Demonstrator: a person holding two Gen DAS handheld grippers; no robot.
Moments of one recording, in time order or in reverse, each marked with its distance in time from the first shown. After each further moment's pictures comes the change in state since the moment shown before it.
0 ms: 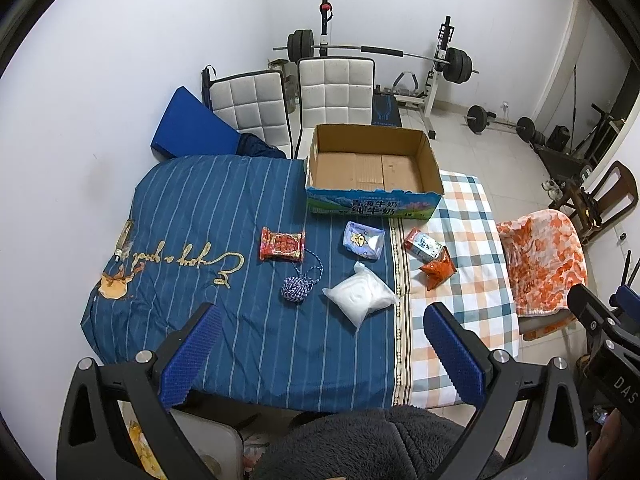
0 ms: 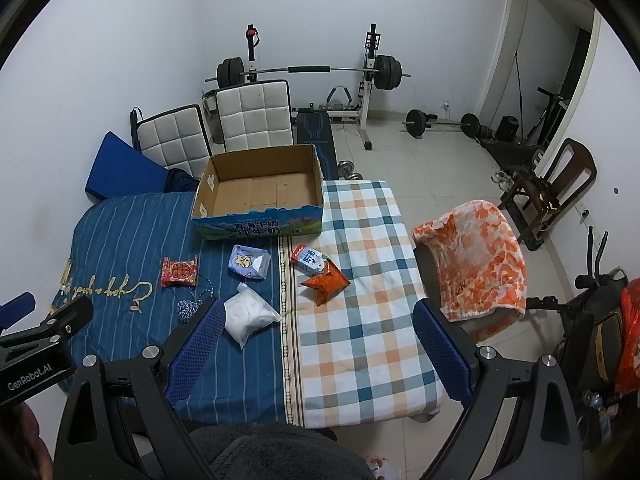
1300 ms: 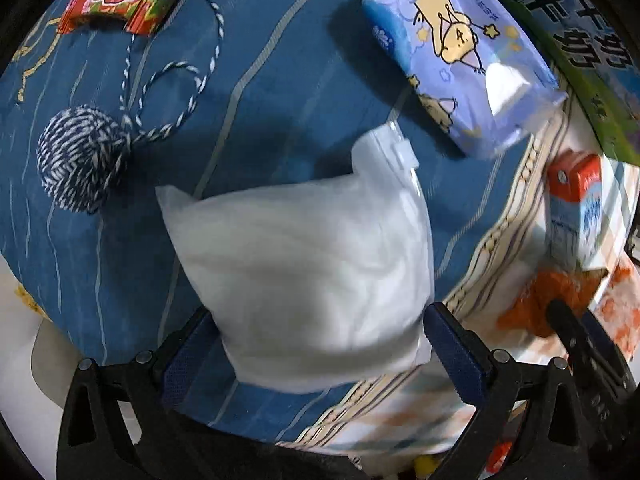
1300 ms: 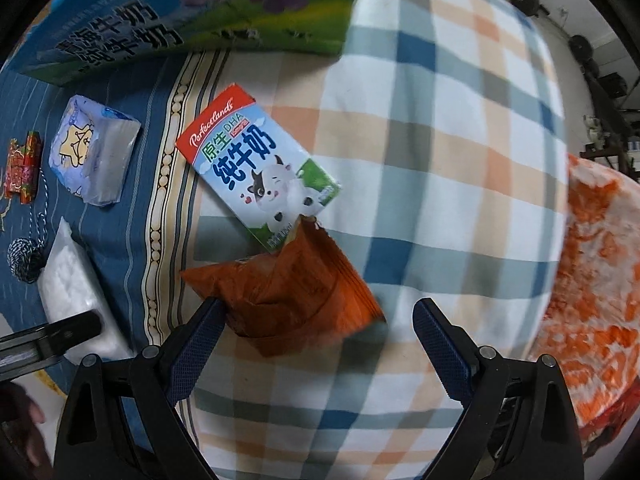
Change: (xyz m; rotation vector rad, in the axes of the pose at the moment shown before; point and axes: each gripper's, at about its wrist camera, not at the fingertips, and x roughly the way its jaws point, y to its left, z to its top) left arm 0.460 -0.075 -0.035 -0.453 0.874 -0.034; right arm 0.544 -0.028 -0.012 -0.266 0.709 0.102
